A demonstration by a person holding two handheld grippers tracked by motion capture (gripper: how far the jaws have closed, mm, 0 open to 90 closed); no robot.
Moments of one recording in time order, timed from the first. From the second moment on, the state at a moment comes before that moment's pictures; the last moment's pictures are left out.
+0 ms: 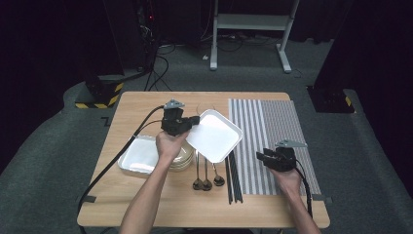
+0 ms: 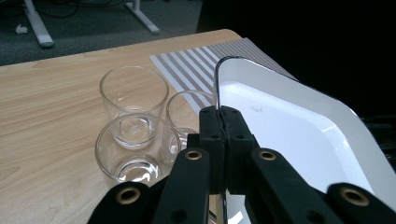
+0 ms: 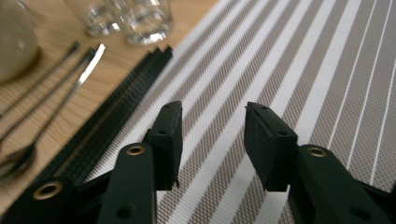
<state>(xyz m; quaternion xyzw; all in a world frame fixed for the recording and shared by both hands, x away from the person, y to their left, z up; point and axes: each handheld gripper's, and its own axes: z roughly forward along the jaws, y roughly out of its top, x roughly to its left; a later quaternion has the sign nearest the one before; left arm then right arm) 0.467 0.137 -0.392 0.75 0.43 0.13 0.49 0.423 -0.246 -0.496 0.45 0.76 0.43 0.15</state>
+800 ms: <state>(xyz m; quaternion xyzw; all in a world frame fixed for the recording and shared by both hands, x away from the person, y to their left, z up) 0.473 0.125 -0.406 0.76 0.42 0.11 0.49 0.432 -0.248 -0.450 0.41 0.77 0.47 0.15</state>
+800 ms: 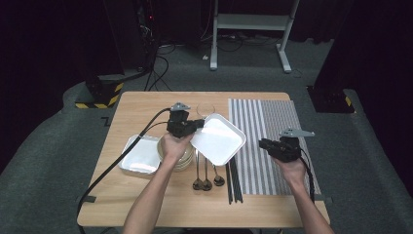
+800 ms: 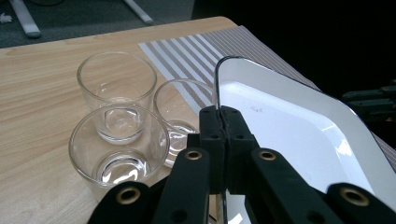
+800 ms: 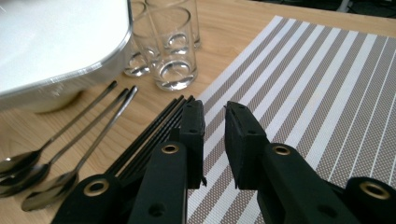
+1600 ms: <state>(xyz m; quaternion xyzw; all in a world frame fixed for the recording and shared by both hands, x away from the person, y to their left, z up) 0.475 0.120 -0.406 0.76 0.42 0.10 0.48 0.448 -0.223 -0.421 0.38 0.77 0.50 0.13</state>
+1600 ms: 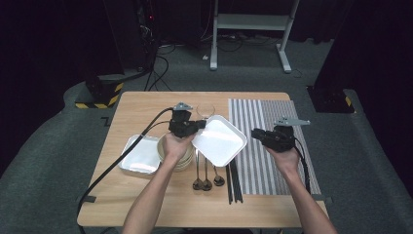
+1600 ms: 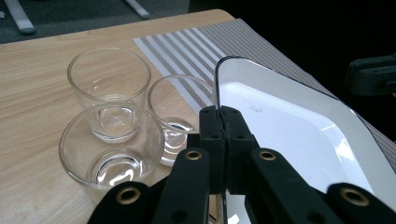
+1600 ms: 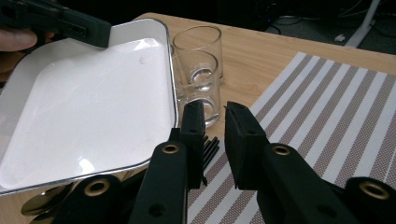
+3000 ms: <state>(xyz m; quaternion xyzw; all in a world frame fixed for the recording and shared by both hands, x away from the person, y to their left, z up) 0.475 0.119 -0.408 0.76 0.41 0.10 0.49 0.475 -0.177 -0.424 0.37 0.77 0.51 0.10</state>
